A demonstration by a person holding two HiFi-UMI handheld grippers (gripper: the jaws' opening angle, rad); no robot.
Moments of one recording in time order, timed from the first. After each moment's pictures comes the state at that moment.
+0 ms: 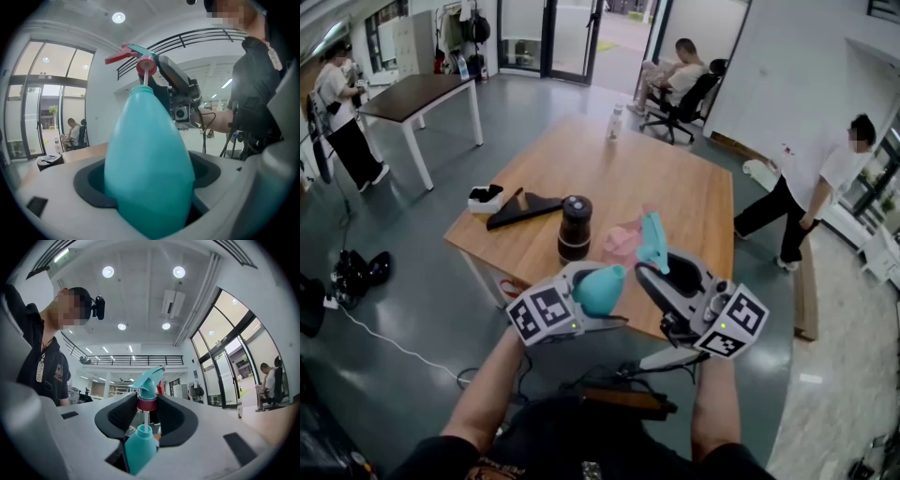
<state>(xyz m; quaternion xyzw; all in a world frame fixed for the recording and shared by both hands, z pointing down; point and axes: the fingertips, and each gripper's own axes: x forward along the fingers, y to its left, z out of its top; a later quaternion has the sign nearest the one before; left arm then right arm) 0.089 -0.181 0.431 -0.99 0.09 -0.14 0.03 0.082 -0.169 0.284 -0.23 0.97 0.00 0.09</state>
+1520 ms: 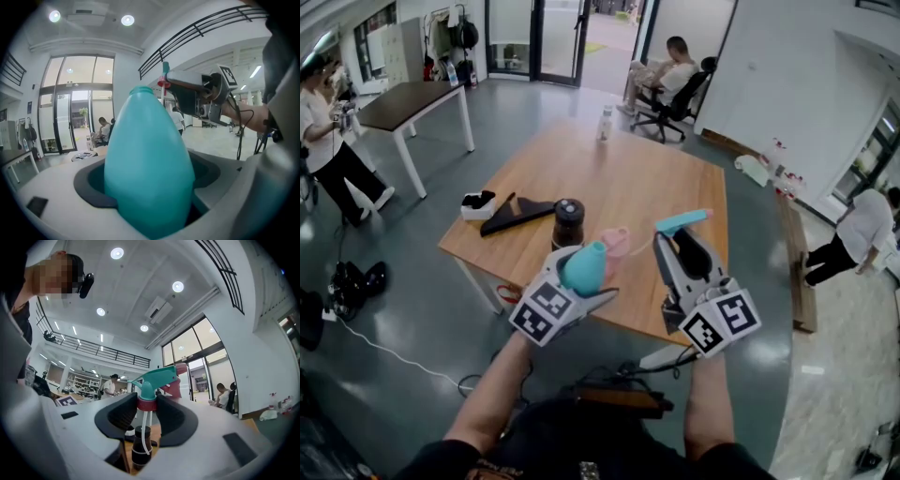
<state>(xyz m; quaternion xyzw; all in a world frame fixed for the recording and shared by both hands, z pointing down) 0.068 -0.241 0.428 -0.95 0.27 -0.15 0.02 0.139 -0.217 0.282 -0.47 0.88 0.05 0.07</state>
